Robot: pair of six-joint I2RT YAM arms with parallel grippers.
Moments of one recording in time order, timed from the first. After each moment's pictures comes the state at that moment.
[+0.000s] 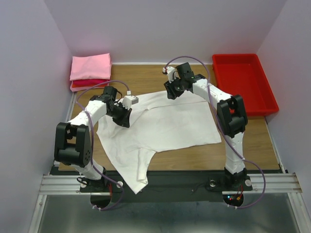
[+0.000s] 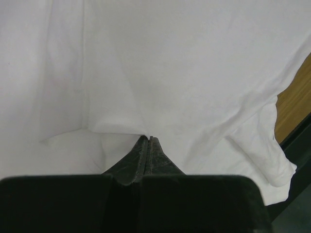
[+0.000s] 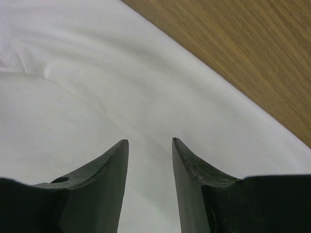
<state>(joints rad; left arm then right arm) -0.17 1.57 1.05 -0.76 0.53 0.47 0.43 2.15 1.79 -0.50 -0.32 -0.26</state>
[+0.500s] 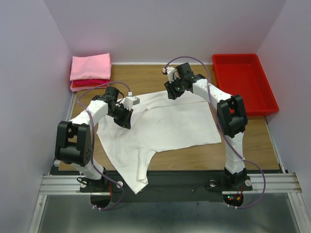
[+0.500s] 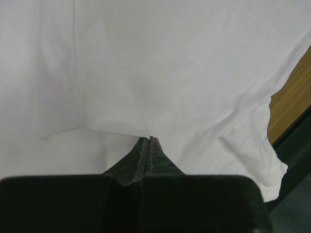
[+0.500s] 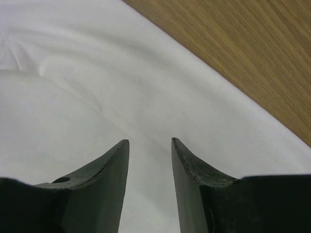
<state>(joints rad) -0.19 1.58 1.05 -0.77 0.52 0.43 0.43 2.15 1.79 -0.52 -0.31 -0.26</state>
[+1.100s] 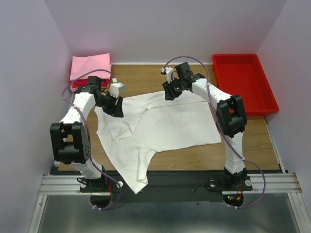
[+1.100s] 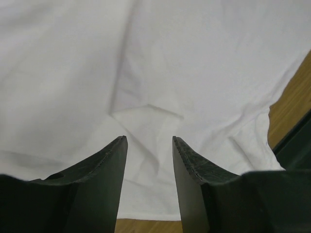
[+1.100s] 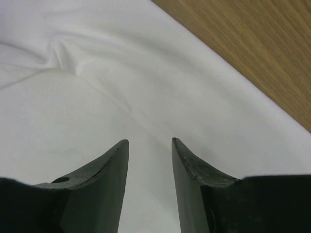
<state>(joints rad) -0.05 1.59 1.20 -0.87 0.61 0.50 0.44 2.15 1.80 -0.54 -0.41 -0.24</state>
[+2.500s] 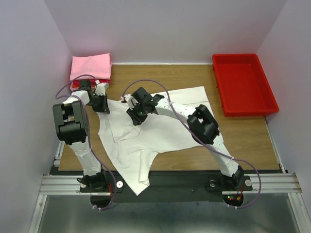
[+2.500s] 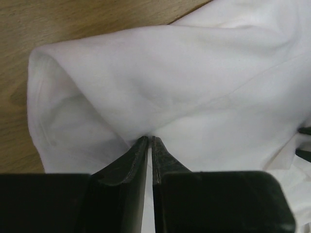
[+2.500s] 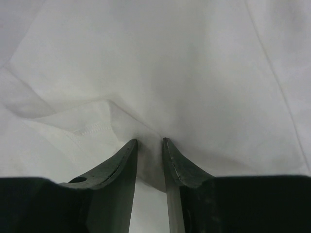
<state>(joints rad) 0.18 1.94 1.29 -0.55 0.46 0.29 0.86 2.40 2.01 -0.52 -0.35 -0.09</state>
